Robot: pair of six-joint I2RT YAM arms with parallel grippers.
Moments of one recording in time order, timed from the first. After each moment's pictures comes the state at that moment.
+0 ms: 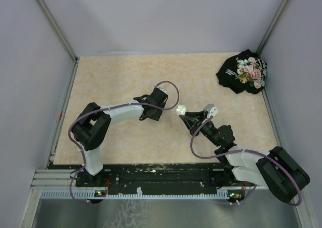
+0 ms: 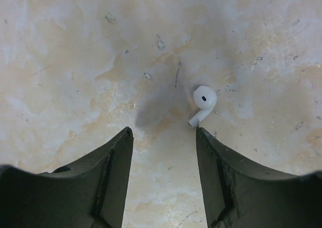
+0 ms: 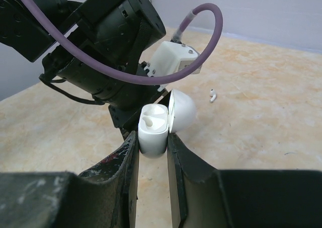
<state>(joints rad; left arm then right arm) -0.78 1.87 1.19 -0.38 -0.36 -0.28 0.59 1.10 0.07 1.23 -0.21 0.19</state>
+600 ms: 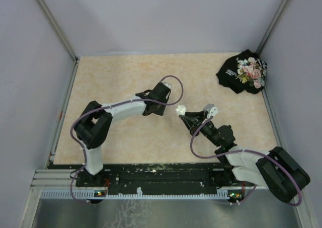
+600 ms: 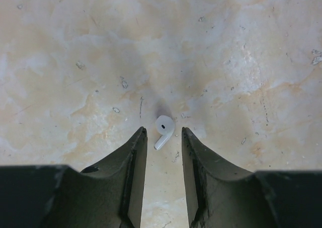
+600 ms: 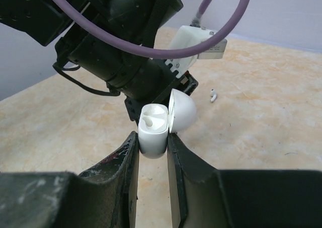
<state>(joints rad) -0.78 1.89 1.29 -0.36 -0.26 -0.27 0.59 1.10 0.07 1.23 -0.21 0.19</state>
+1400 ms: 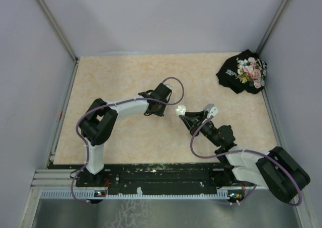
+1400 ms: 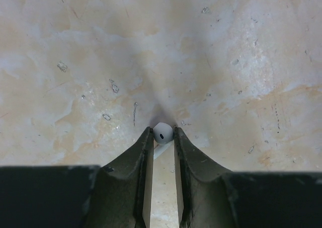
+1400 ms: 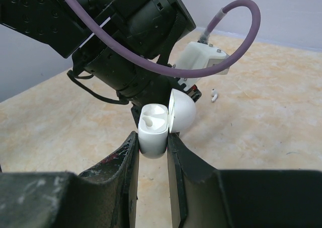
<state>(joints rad) -0.76 1.97 1.33 -0.39 -0.22 -0.27 0.59 1.10 0.07 1.23 -0.21 0.20</state>
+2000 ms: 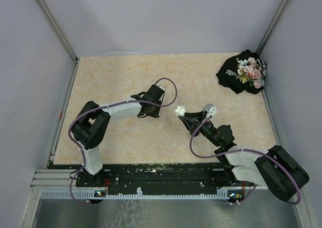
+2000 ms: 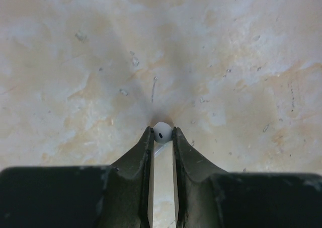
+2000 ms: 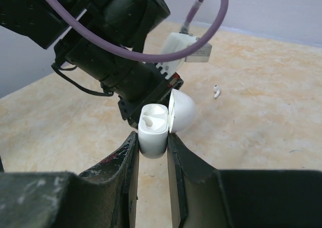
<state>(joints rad) -0.72 1.89 1.22 -0.33 -0.18 -0.30 0.59 1.11 0.07 1.23 -0.22 0.20</state>
